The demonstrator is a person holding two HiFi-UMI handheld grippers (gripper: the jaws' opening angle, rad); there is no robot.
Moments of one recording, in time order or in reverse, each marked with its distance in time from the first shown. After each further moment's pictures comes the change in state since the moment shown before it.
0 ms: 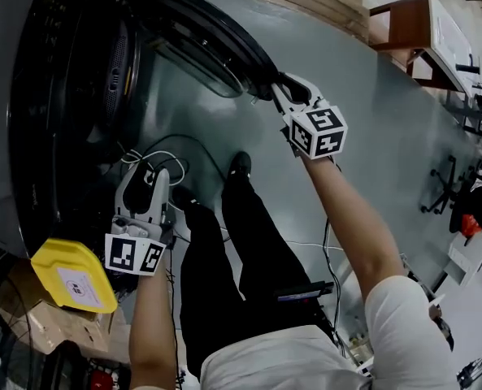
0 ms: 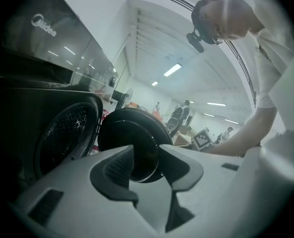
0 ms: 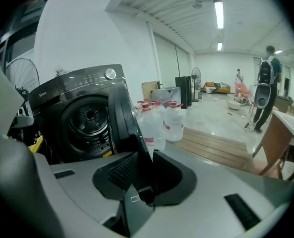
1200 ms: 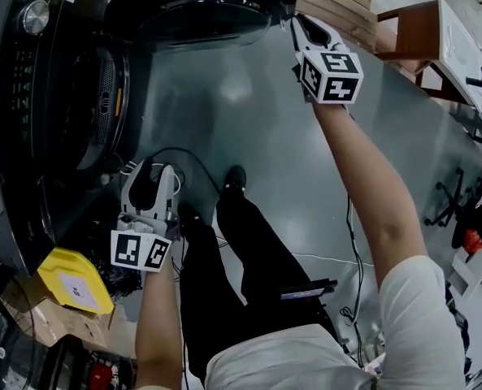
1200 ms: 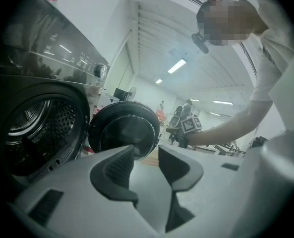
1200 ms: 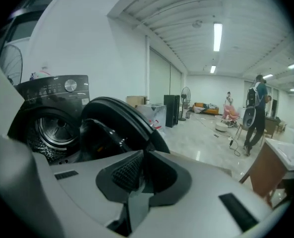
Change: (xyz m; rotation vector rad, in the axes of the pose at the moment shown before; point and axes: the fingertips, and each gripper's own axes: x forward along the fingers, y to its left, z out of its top) left arm 0.101 -0.031 0.008 -0.014 0.012 0.056; right arm 0.060 -0.173 0.128 -0.096 -0.158 -0.167
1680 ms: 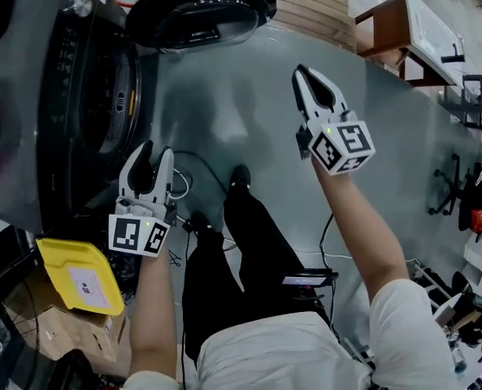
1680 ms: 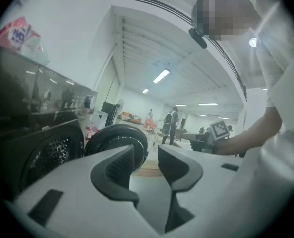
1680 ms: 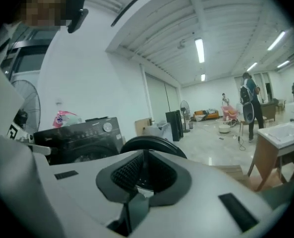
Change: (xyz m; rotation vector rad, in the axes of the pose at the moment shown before) left arm -0.079 -0.032 0.067 0.134 -0.112 -0.113; right arm -0.226 0.106 0.044 0.172 -0.239 0.054
